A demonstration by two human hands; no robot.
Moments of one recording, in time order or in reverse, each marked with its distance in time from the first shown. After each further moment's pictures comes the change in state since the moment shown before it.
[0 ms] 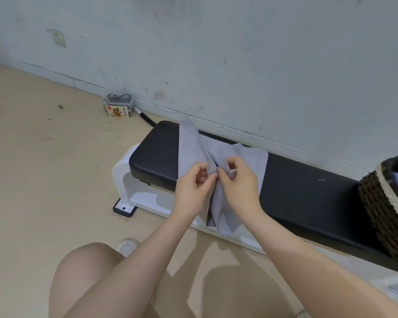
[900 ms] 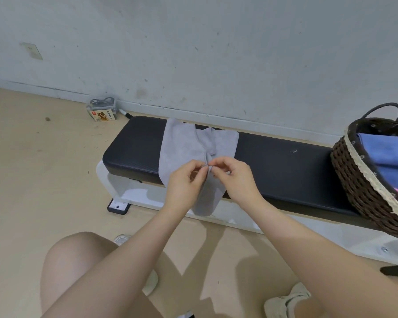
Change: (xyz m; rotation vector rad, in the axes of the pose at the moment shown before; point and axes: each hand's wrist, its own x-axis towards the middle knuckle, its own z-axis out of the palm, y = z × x) left_hand -0.027 0.014 0.054 0.257 -0.095 0.018; right_hand -0.021 0.052 -0.063 0.214 -0.125 0.027
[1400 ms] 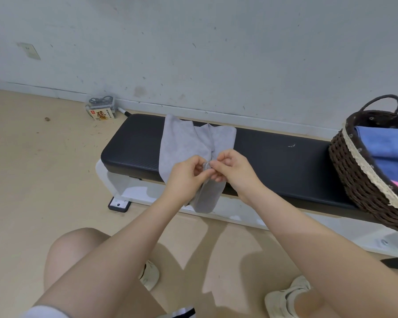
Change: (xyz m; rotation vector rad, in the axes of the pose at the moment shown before) left_hand 0.010 0.005 0.001 0.146 -0.174 -0.011; right_hand 0.005 0.001 -0.010 0.403 -0.092 0.252
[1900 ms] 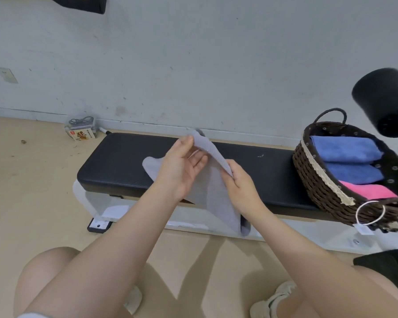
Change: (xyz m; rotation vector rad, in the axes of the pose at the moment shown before) left_hand 0.009 0.087 0.009 -1.212 -0.102 -0.198; right_hand -0.044 -0.005 -0.054 -0.380 0.153 -0.335
